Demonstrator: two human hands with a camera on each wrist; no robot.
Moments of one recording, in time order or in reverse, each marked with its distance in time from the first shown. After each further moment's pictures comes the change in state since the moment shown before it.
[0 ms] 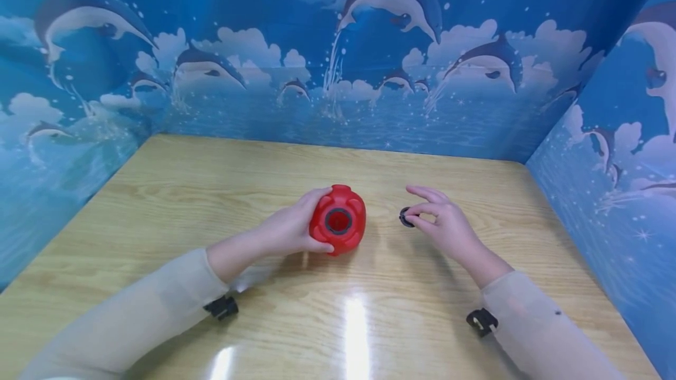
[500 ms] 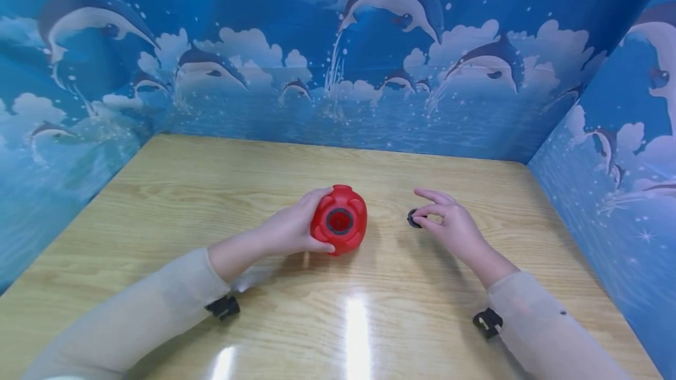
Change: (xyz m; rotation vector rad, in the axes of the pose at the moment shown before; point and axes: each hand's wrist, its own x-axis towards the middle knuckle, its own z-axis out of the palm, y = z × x) left_hand 0.000 0.000 0.000 0.000 0.004 0.011; right_hand -0.004 0.013 -0.002 -0.020 -0.034 0.062
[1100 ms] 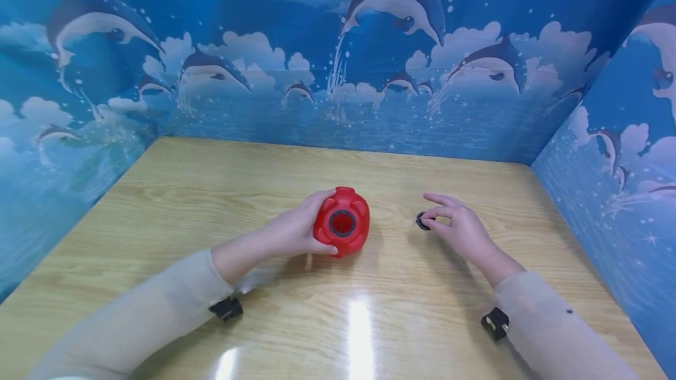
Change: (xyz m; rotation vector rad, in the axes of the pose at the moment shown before) left_hand 0.000 0.000 0.001 0.001 0.003 -0.008; right_hand -0.001 0.013 -0.004 0.007 -0.055 0.062
